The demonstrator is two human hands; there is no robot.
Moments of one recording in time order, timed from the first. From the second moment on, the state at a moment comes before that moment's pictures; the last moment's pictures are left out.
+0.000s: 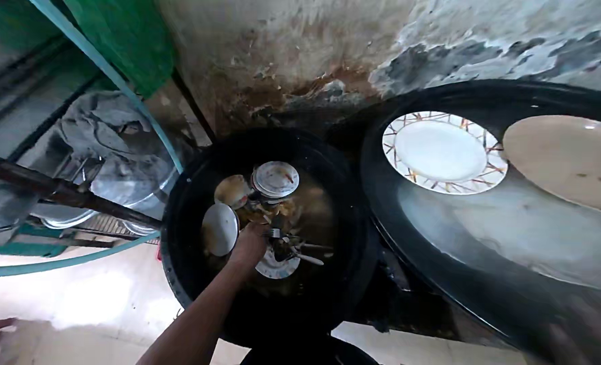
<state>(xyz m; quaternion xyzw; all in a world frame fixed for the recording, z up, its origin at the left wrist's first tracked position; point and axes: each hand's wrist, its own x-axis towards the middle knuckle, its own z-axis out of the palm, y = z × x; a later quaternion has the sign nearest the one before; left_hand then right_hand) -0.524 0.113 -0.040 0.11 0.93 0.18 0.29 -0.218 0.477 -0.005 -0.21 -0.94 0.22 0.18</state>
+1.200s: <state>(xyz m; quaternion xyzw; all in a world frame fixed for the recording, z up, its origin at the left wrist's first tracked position) -0.526 0.113 0.053 0.29 0.86 0.35 0.21 -0.465 0.290 0.038 0.01 -0.94 0.32 -0.09</state>
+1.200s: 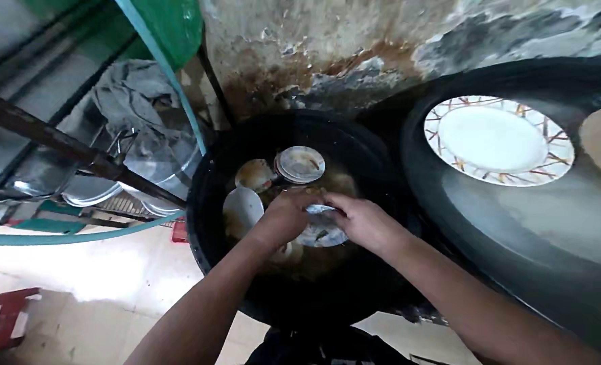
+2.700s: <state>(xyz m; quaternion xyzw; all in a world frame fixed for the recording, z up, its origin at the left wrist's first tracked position) -0.531 0.078 0.014 -0.02 0.87 0.47 0.16 -0.465 0.355 -0.010 -0.23 -0.58 0.77 0.13</state>
